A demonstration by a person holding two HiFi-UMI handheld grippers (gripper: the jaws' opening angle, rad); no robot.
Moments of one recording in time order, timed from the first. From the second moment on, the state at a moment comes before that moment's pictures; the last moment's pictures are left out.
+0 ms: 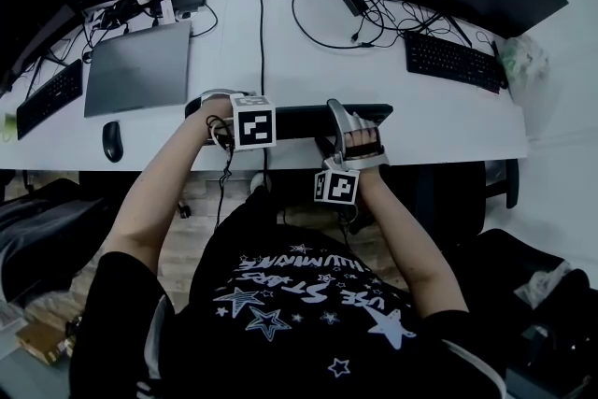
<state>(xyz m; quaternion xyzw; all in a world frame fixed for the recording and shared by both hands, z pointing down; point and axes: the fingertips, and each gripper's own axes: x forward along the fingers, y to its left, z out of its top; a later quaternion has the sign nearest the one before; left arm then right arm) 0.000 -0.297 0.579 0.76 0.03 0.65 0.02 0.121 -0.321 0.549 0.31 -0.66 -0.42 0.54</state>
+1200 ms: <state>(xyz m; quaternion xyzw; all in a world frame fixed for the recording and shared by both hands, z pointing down) 0.007 -0.200 0.473 0.85 -0.33 0.40 0.10 0.175 -0.231 0.413 0.58 -0.73 -0.21 0.31</state>
